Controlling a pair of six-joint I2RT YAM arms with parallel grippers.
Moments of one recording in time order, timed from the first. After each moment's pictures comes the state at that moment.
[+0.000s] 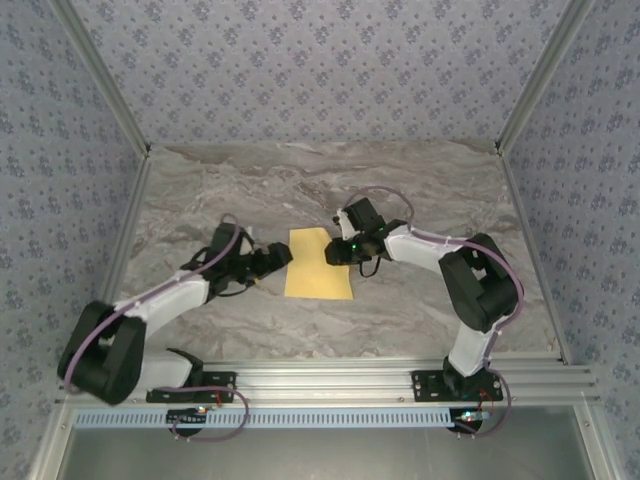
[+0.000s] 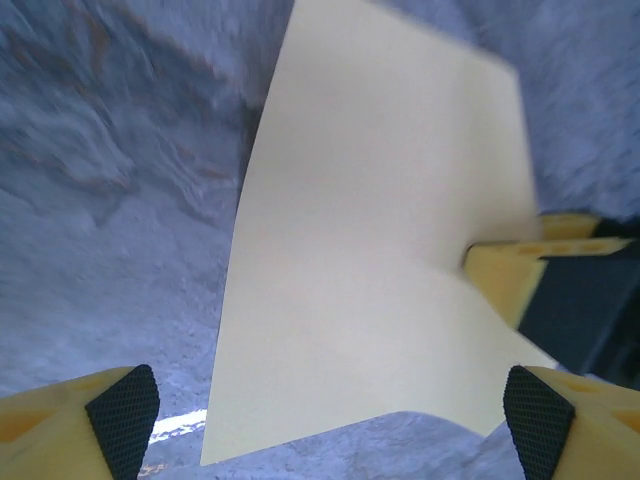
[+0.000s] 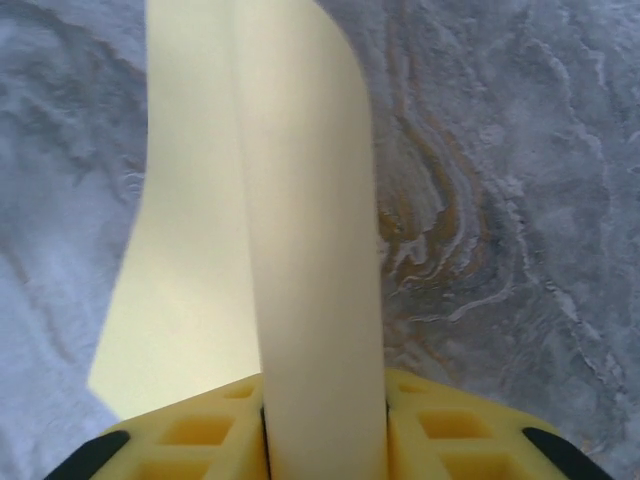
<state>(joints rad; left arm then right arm) -0.42 1.26 0.57 -0.06 0.40 -0.85 0.58 1.77 1.05 -0.28 -0.36 0.38</state>
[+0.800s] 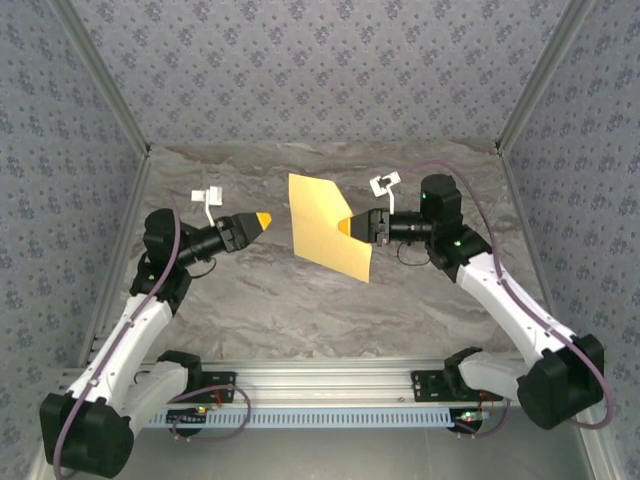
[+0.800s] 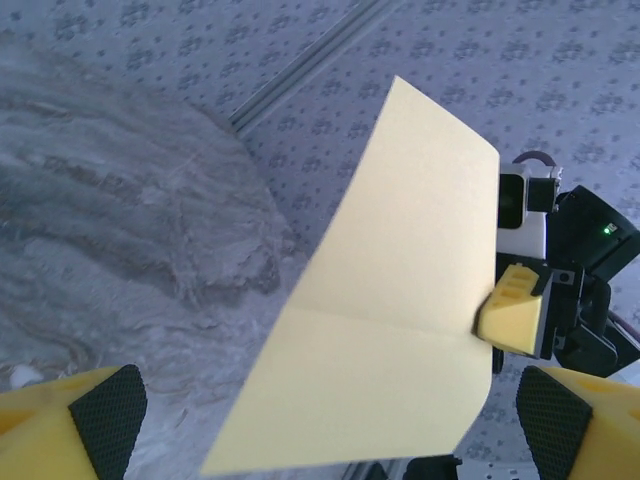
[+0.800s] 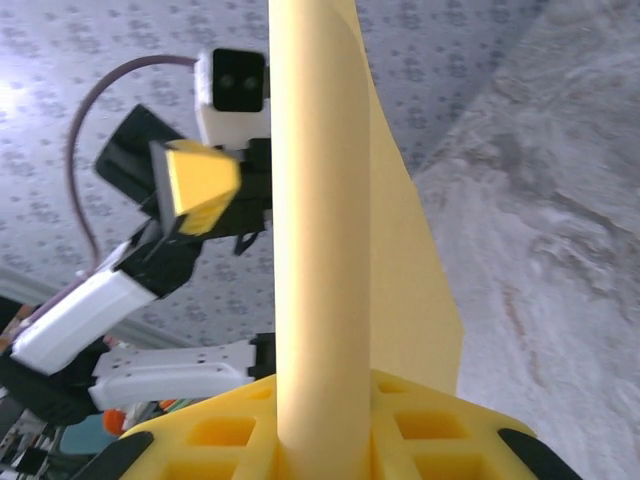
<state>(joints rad) -0.23 0.90 0.68 0.17 0.83 -0.86 0.43 1.15 0.96 -0.05 -1.00 0.65</state>
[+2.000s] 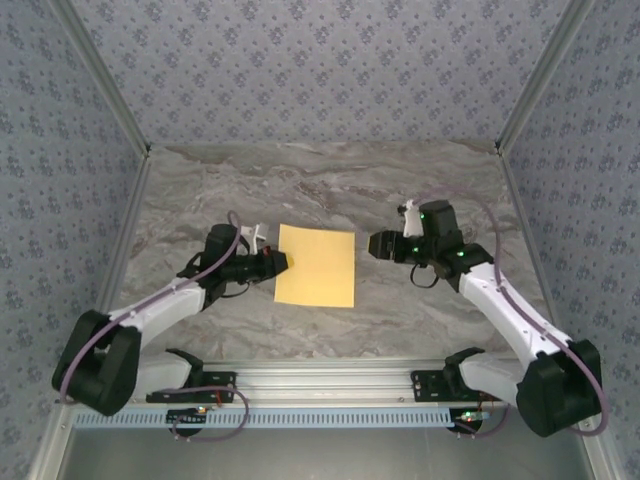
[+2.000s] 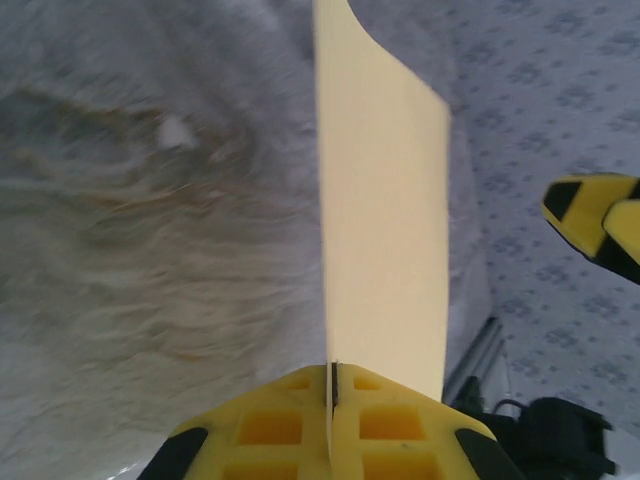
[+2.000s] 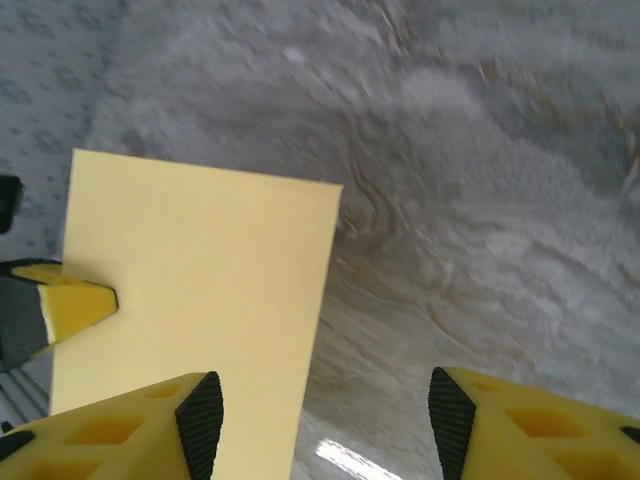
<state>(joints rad) -0.44 1.26 0.52 0.13 0.62 -0.80 0.35 1.14 0.78 -0.40 -0.42 0.45</state>
